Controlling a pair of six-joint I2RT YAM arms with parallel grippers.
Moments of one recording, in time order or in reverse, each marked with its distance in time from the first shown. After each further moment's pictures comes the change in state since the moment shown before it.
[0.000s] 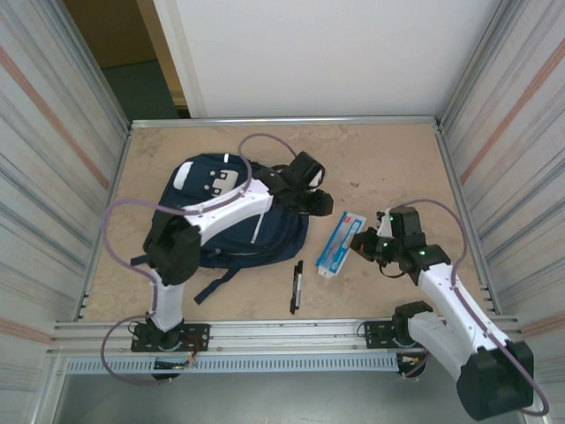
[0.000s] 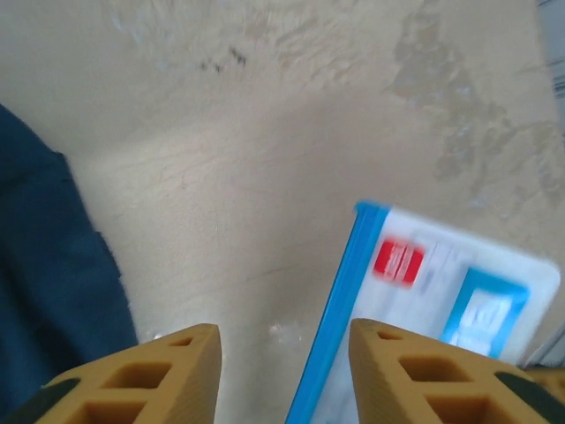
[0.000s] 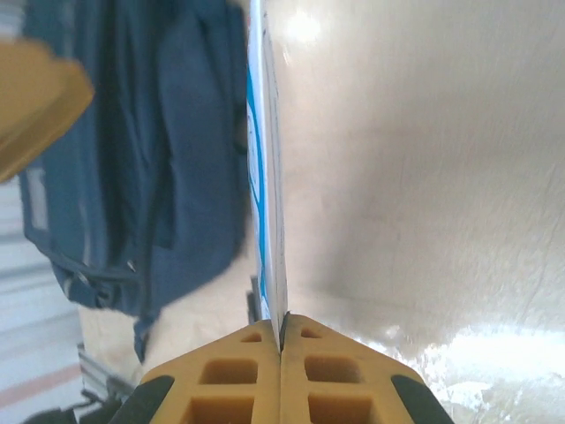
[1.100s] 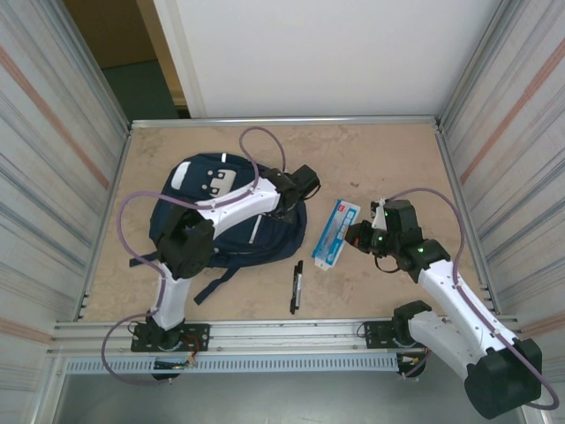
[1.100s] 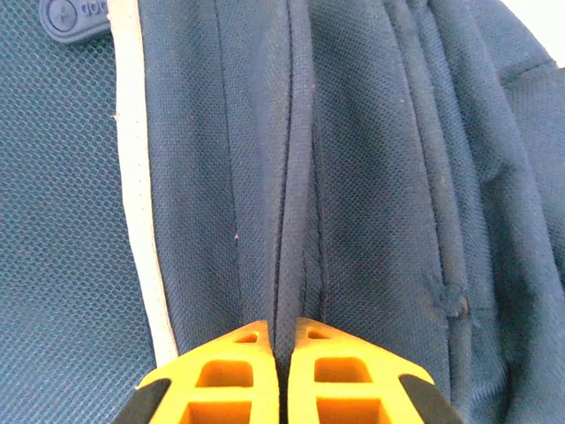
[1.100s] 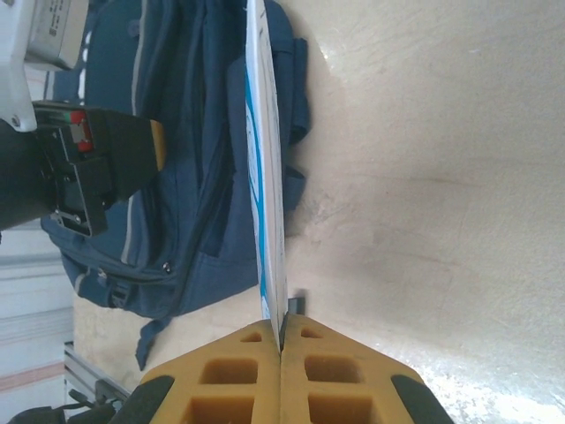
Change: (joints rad) left arm 0.014 0.118 0.040 -0.380 -0.572 0.130; right arm 0.113 0.032 0.064 0.047 0.061 -0.014
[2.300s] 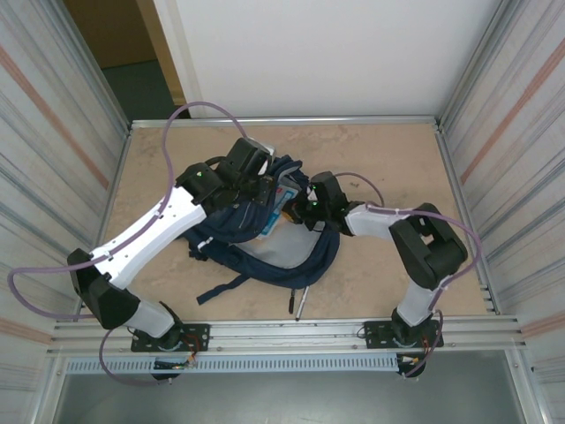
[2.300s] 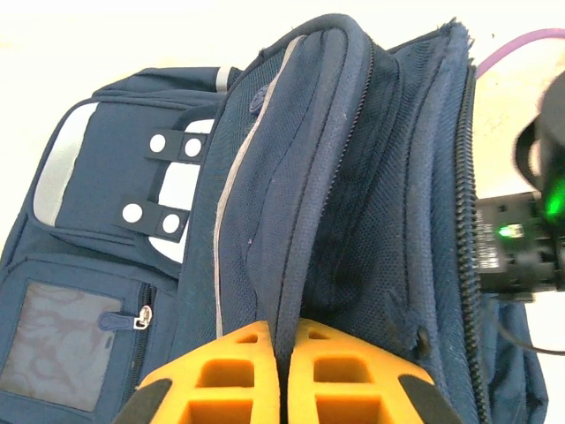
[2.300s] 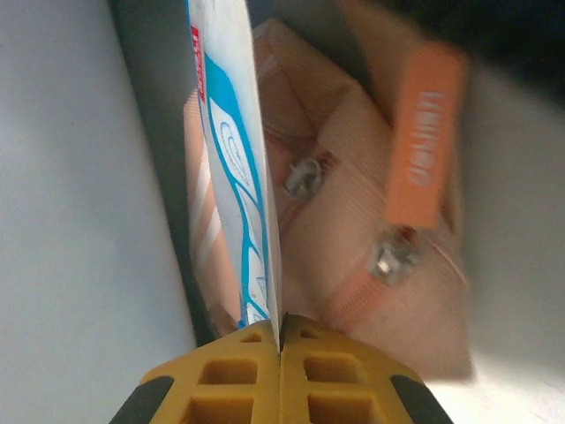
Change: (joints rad) left arm 0.061 -0.555 -0.134 0.108 0.196 0.166; right arm 0.279 0.917 0.345 0.690 -0.039 0.599
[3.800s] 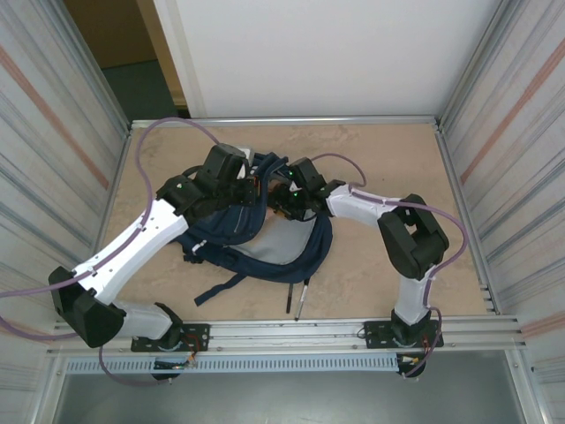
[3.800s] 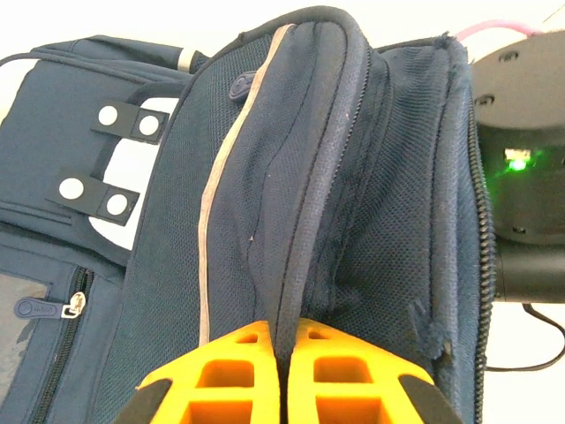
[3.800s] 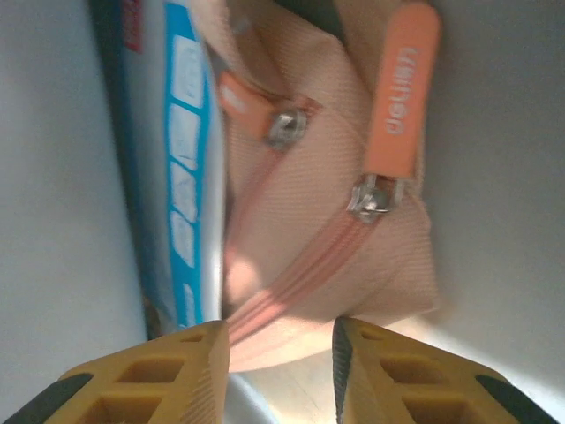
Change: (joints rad) left arm 0.094 -0.138 -0.195 0.143 0.122 -0.154; right arm 0.049 0.108 0.329 -0.420 0.081 -0.298
